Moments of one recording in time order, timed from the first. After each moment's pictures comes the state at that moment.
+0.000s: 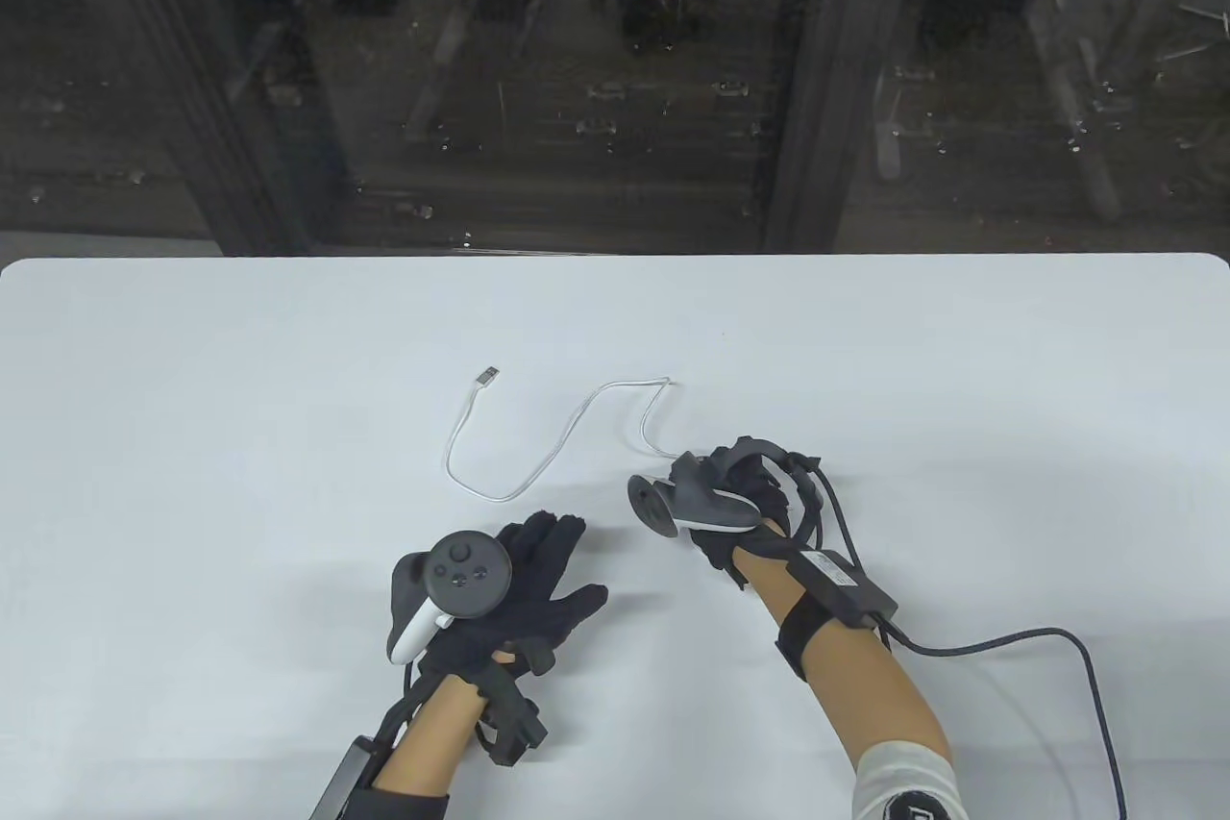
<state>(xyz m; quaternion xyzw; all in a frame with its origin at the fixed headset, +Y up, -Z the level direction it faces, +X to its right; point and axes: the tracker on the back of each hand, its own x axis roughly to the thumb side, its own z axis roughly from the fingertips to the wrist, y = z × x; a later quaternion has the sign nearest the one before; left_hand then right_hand) -0.159 -0.741 -0.312 -0.12 -0.17 0.38 0.90 0.054 -0.755 -0.424 -0.22 -0.01 -0.96 0.18</state>
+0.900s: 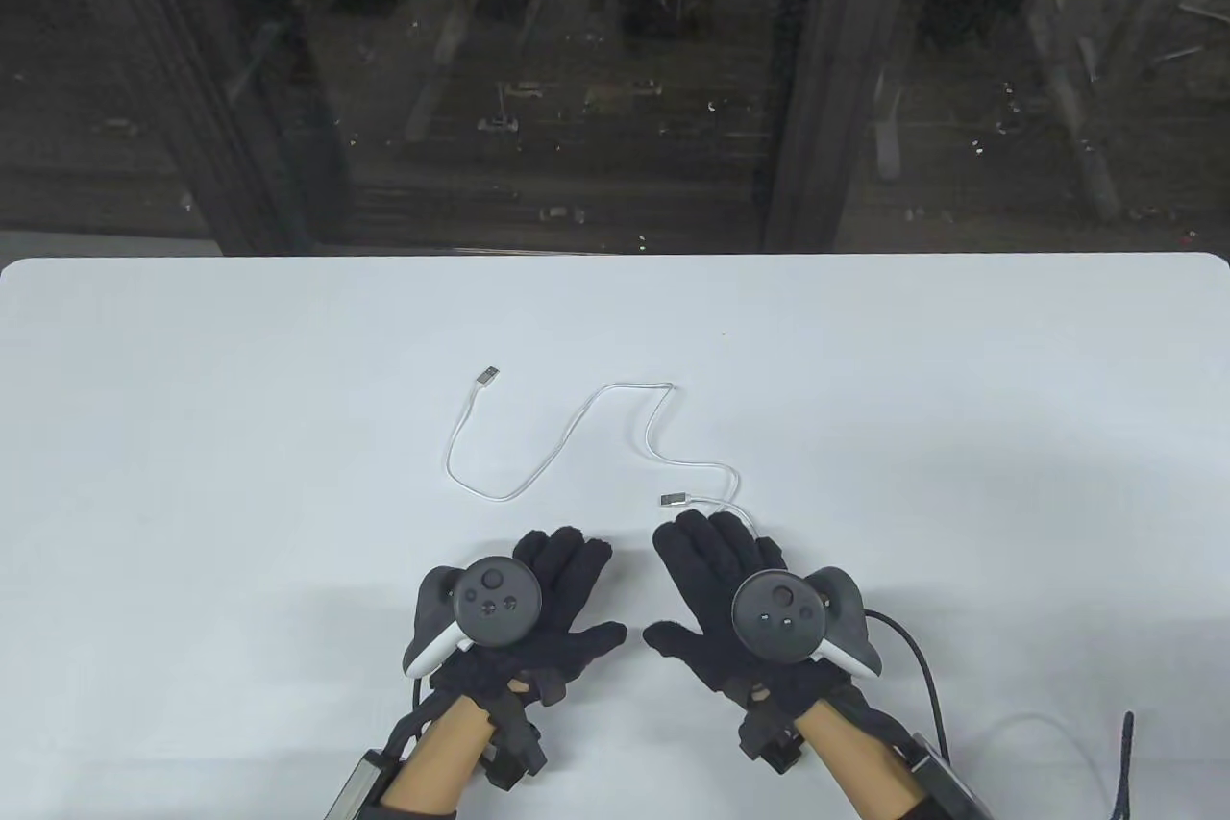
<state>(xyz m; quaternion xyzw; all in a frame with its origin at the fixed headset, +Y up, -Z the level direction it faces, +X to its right) -0.142 -0.742 -0.293 -0.12 -0.23 0.31 0.92 0.105 -0.741 -0.286 -0.26 -0.04 -0.93 -0.27</state>
